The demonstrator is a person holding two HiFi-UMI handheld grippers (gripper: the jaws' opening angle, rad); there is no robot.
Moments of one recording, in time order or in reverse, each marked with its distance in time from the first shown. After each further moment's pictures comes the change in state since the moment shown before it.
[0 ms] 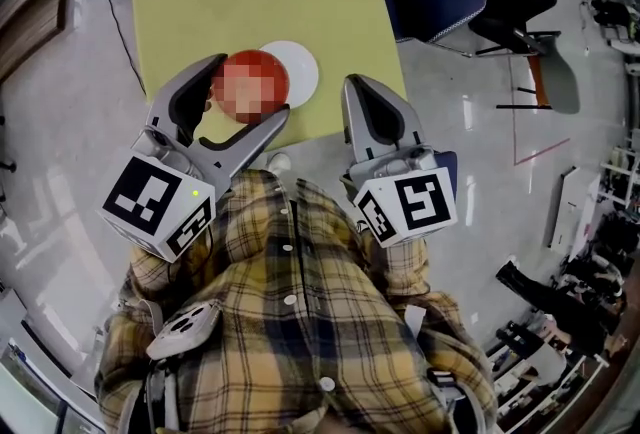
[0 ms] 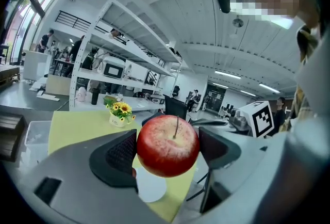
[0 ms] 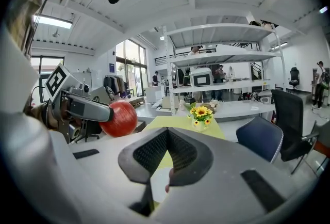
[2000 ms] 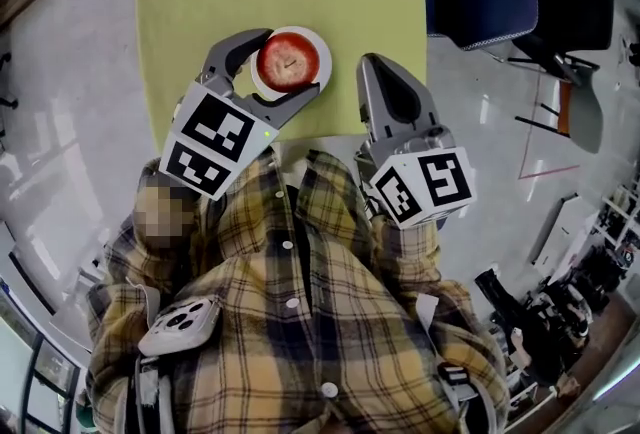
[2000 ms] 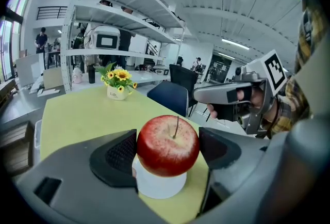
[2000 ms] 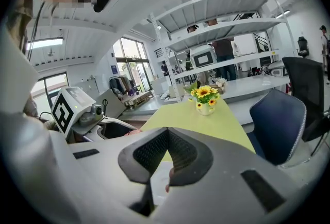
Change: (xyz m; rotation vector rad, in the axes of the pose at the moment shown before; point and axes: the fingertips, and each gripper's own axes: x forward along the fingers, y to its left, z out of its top) left arm 0.112 0.051 -0.088 0.080 0.333 0.051; right arm 0.076 -0.054 -0.044 0.154 0.131 0.143
